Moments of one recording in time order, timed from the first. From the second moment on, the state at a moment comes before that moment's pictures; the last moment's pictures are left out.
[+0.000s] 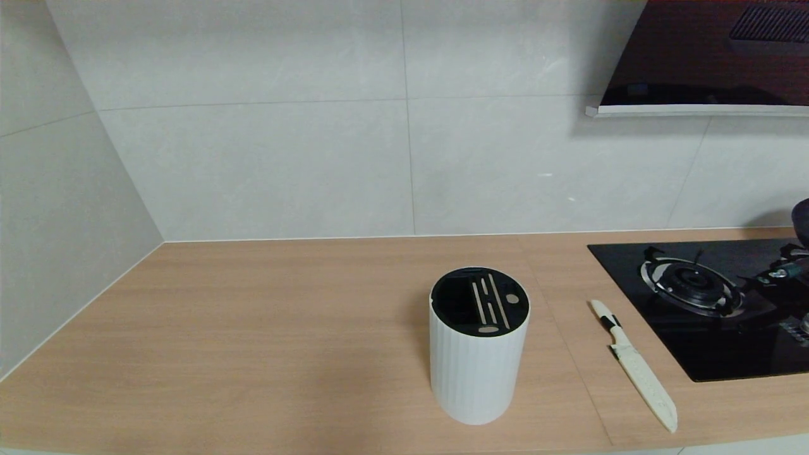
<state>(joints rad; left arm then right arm) 0.00 0.00 0.00 0.00 0.03 -0.01 0.00 0.00 0.00 0.00 -0.04 -0.01</state>
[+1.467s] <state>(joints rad) 0.00 0.00 0.00 0.00 0.03 0.00 0.08 1.73 -0.61 -0.47 -0.01 0.00</state>
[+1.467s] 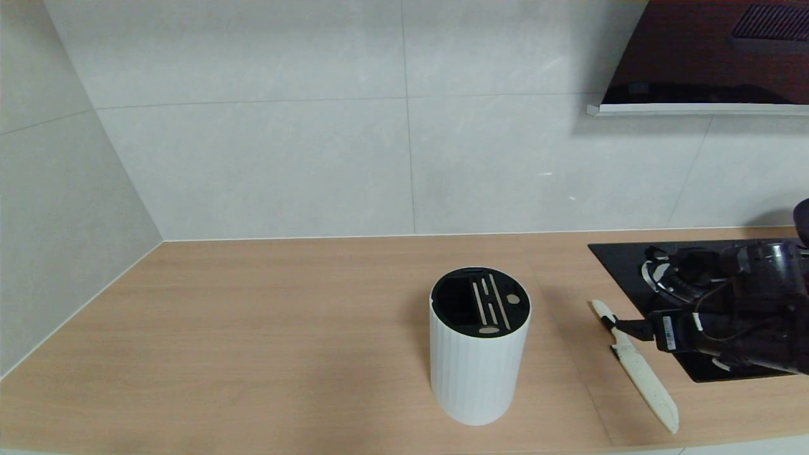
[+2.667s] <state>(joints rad) 0.00 0.00 0.00 0.00 0.03 0.00 0.01 2.21 -0.63 -0.81 -0.06 -0.03</state>
